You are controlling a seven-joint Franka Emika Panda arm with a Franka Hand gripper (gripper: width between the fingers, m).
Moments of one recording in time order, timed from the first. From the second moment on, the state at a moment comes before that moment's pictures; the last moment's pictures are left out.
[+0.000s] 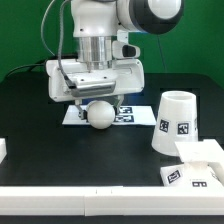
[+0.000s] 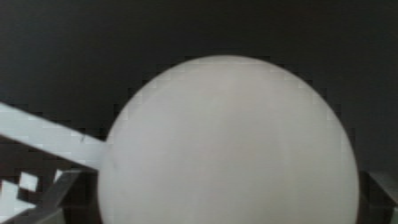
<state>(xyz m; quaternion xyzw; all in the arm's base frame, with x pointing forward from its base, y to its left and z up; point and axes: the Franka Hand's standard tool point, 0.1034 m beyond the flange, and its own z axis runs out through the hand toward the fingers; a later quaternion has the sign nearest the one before) 0.377 -0.043 0.016 -0.14 0.99 0.01 0.06</state>
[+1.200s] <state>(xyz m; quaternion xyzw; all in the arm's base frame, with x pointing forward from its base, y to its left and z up) 0.370 -0.046 0.041 -0.26 0.96 -0.01 0.08</state>
